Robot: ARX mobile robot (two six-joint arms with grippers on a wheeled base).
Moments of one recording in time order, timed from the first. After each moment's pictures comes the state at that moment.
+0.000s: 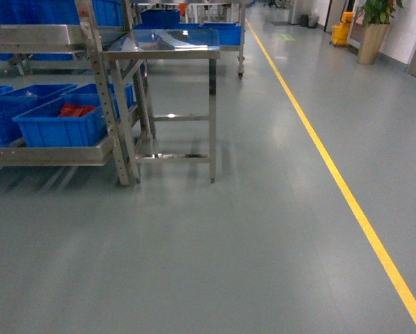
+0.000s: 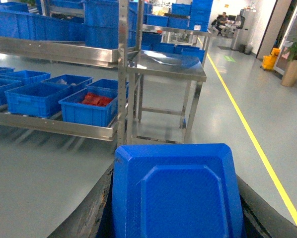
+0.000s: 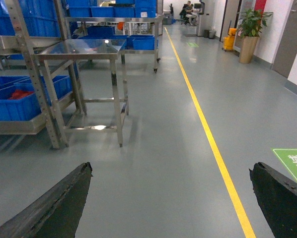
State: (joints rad) left arm -0.52 0.34 0.40 -0.06 -0.64 -0.08; right arm 0.00 0.01 0.01 0.00 0.00 0.00
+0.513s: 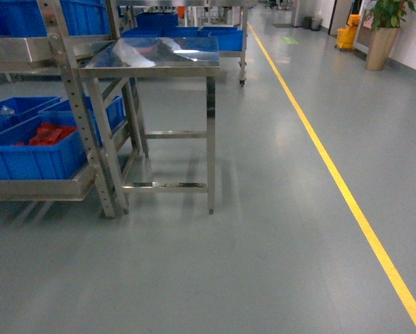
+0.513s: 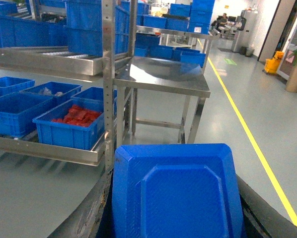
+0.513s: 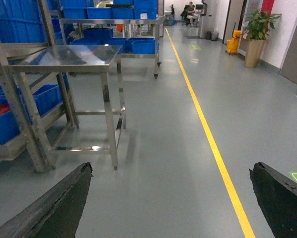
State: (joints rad) left arm -0.52 0.34 0.40 -0.06 -0.64 -0.08; right arm 0.00 0.01 0.01 0.00 0.00 0.00
